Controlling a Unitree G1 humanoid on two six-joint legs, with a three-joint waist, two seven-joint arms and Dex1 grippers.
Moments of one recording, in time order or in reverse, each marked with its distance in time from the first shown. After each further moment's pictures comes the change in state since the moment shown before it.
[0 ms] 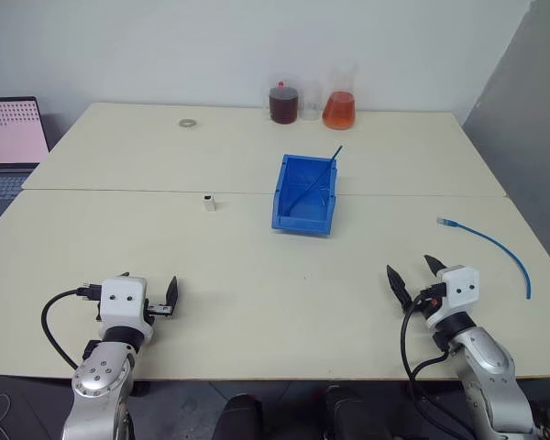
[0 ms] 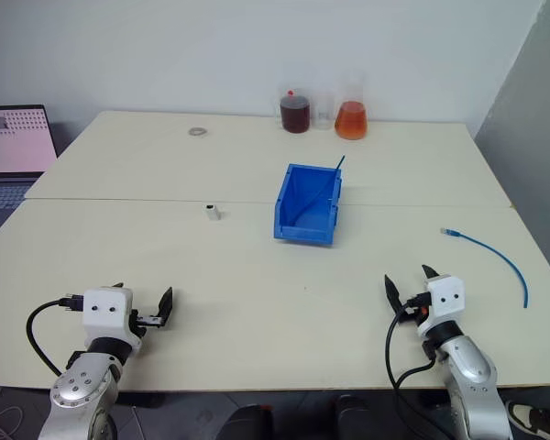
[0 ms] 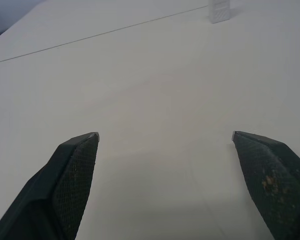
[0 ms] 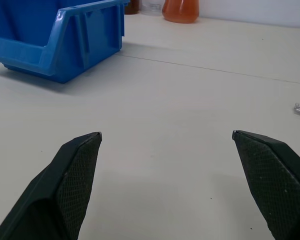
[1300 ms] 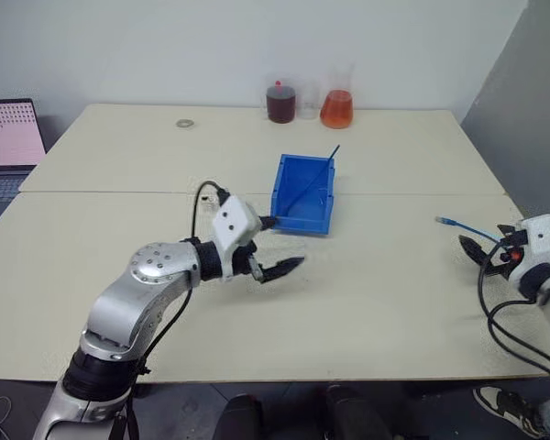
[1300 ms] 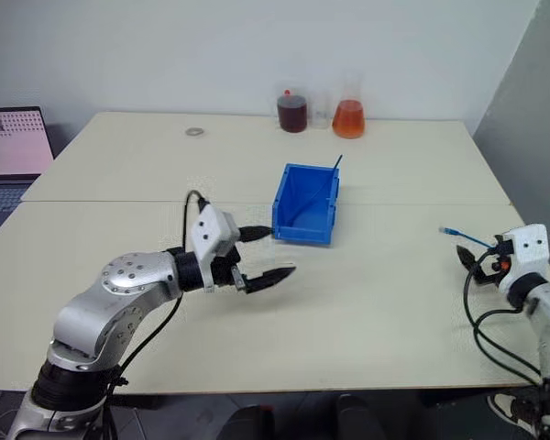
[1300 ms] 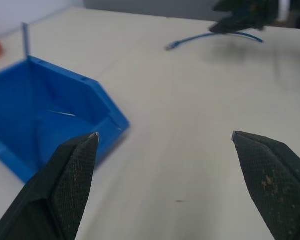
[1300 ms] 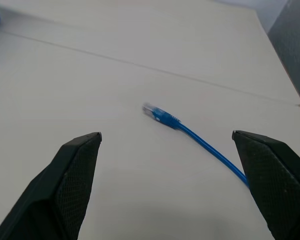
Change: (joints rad) left arm -0.629 0.286 -0.423 -0.177 -0.383 0.506 -0.617; right arm -0.388 -0.483 -0.213 0.533 0.138 0.220 0.237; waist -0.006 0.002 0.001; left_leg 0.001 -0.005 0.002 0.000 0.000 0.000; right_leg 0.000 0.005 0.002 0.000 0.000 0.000
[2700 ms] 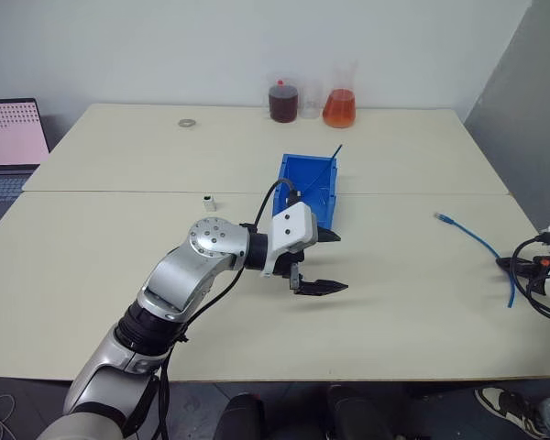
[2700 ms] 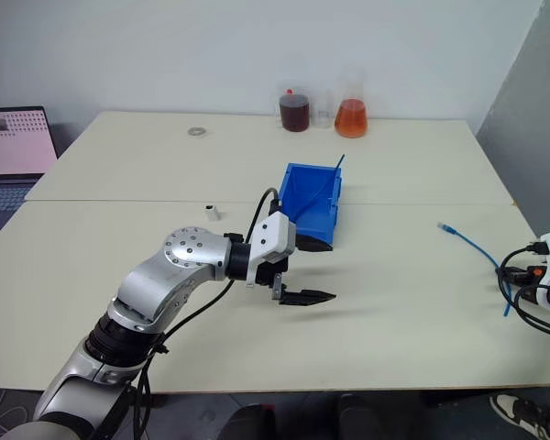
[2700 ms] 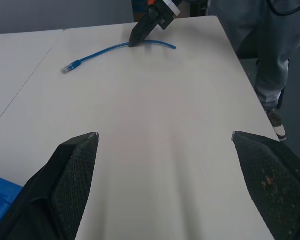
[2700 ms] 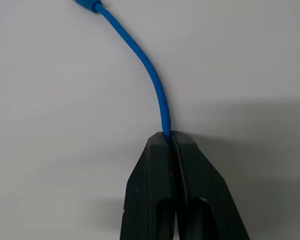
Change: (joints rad) left arm -0.224 -0.088 -0.208 0.193 0.124 -0.149 -0.231; right arm -0.313 -0.173 0.083 0.663 -0.101 0.146 0.409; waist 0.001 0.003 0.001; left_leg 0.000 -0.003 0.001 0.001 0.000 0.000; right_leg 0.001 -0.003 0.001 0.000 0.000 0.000
